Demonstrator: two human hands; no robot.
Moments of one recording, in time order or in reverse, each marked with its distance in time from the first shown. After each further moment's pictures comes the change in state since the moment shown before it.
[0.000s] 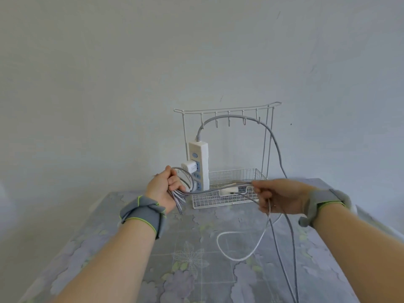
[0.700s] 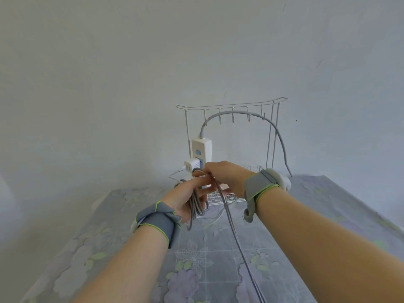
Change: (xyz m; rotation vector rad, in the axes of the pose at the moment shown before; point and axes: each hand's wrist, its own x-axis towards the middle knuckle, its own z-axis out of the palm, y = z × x) left_hand -0.019 -0.029 0.015 0.531 -0.076 -0.173; right_hand 0.026 -0.038 0.130 -0.493 0.245 -0.194
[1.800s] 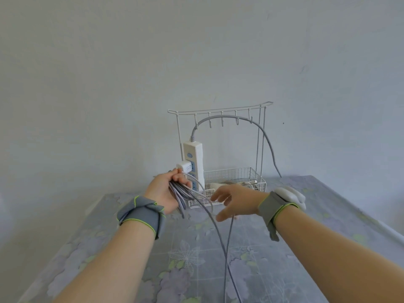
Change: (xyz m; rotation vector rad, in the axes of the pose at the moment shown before) left_hand -0.001 0.020 -0.009 -0.554 0.034 0.117; right_hand -0.013 0.071 -0.033 -0.529 -0.141 -0.173
